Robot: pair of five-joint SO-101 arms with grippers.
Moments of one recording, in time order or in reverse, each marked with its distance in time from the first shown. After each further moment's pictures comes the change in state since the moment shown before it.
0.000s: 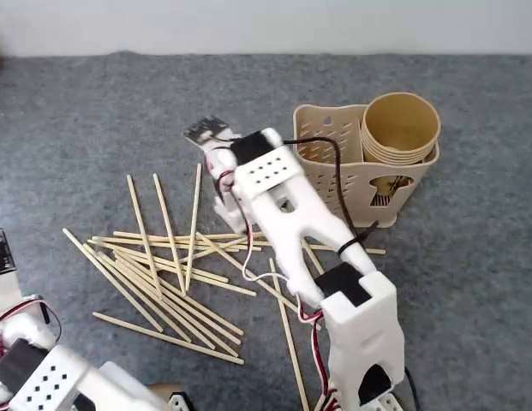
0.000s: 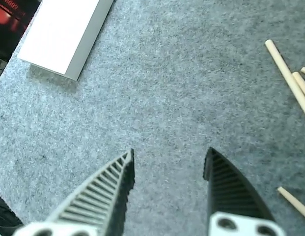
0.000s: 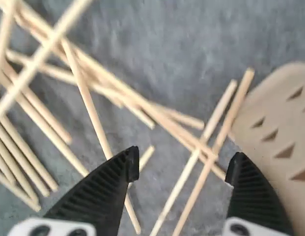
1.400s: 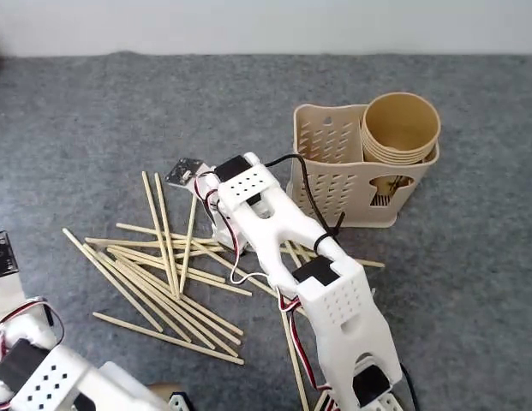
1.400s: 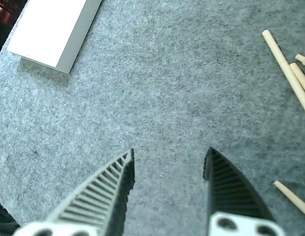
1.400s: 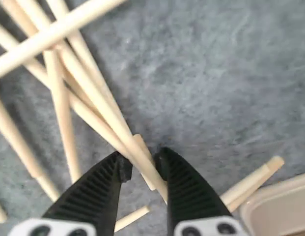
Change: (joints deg) left arm 0.0 0.0 1.6 0.0 0.0; right arm -4.0 13.6 1.1 -11.5 14.9
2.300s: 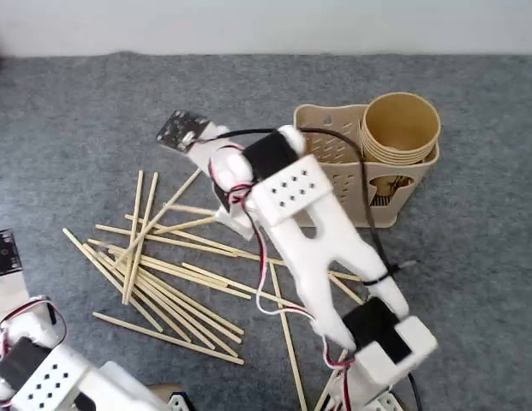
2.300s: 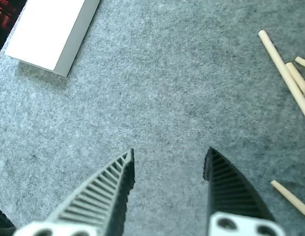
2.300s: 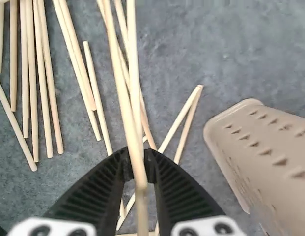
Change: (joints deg) left arm 1.5 0.0 0.4 0.0 -0.4; right arm 0.4 -34.2 0.3 15.5 -0.7
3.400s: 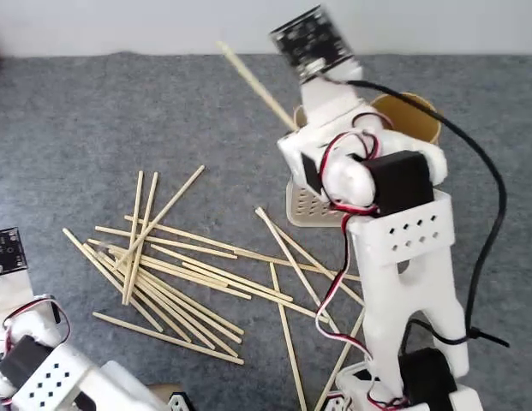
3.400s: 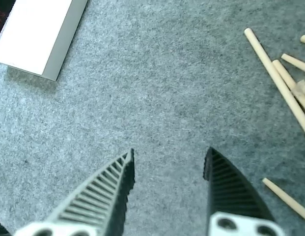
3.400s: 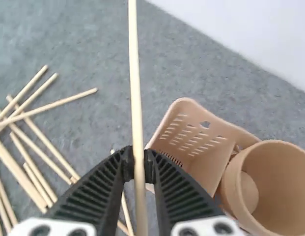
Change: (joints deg) left arm 1.3 0.0 0.5 0.0 0.0; right arm 15.6 -20.7 0.0 -12.4 -13.0
